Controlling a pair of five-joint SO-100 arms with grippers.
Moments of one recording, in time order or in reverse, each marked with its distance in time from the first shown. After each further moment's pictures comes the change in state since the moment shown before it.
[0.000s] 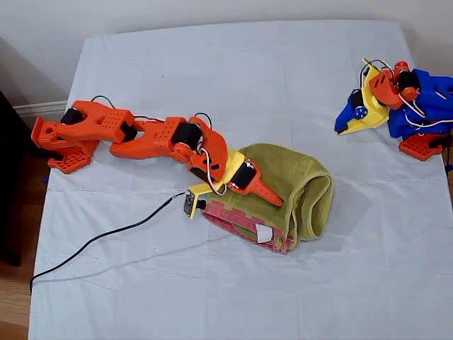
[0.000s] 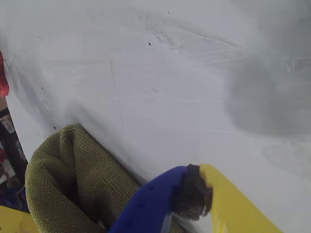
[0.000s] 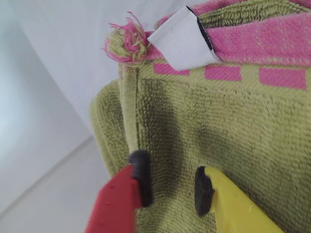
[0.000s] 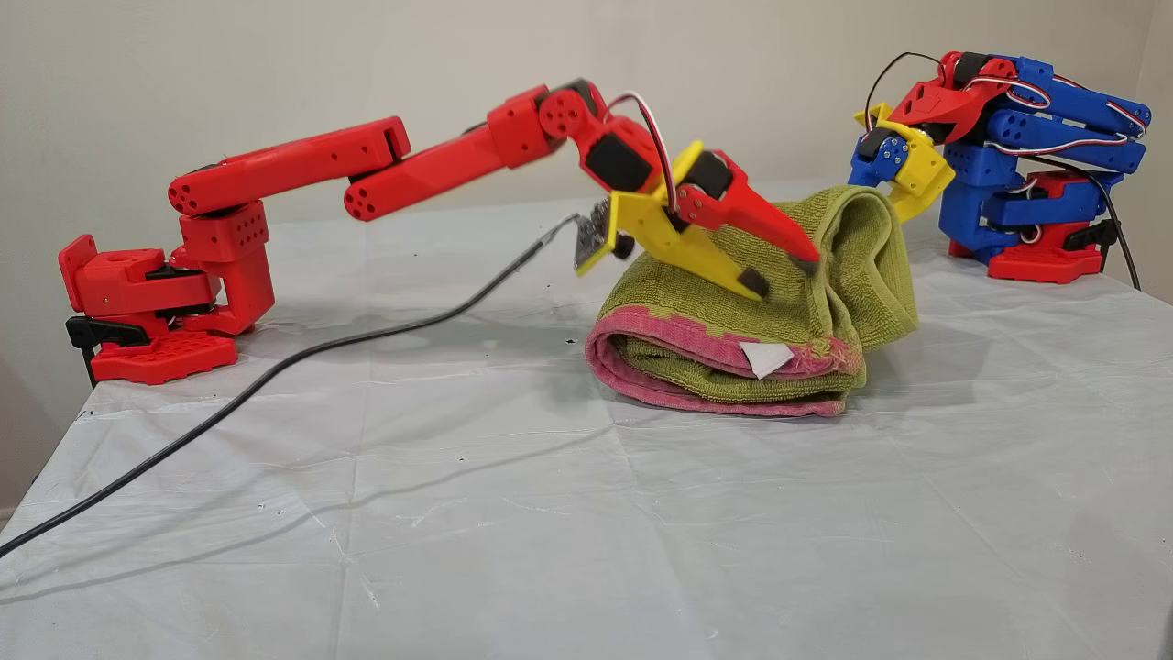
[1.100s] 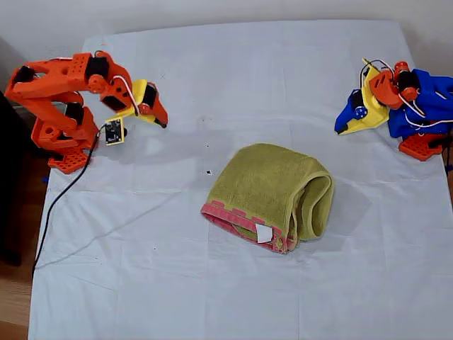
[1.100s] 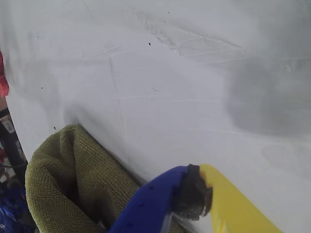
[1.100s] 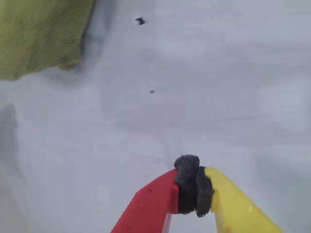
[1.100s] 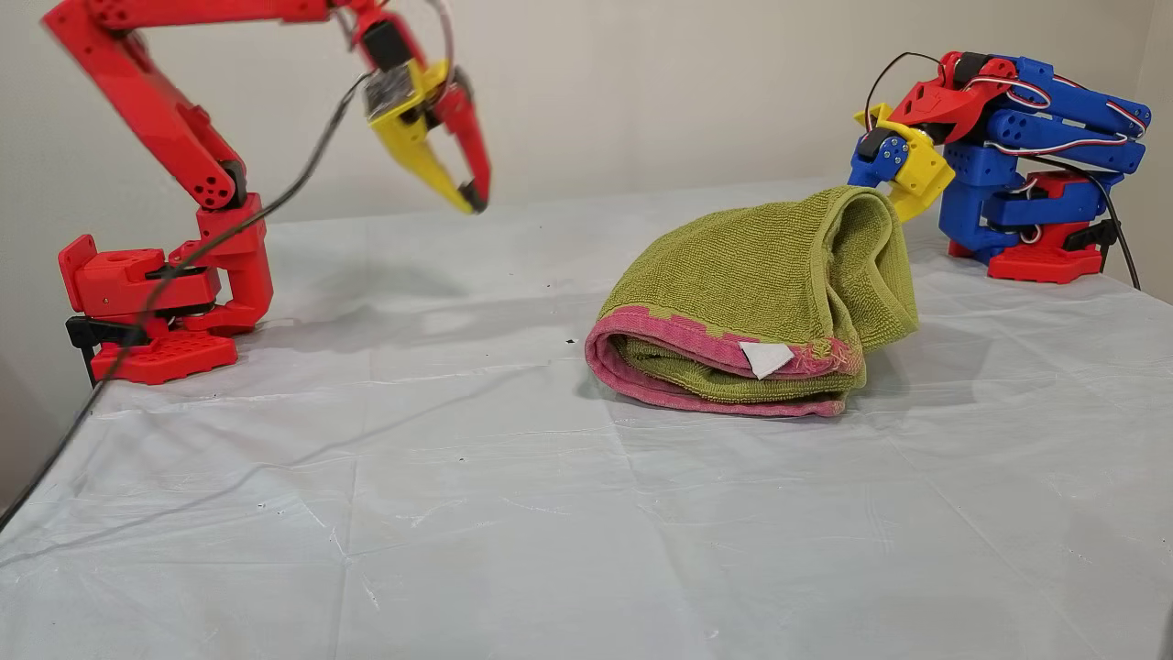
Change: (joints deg) arm 0 -22.6 110.5 142.4 -8.3 -19.1; arm 1 0.0 0.0 0.0 0.0 0.0
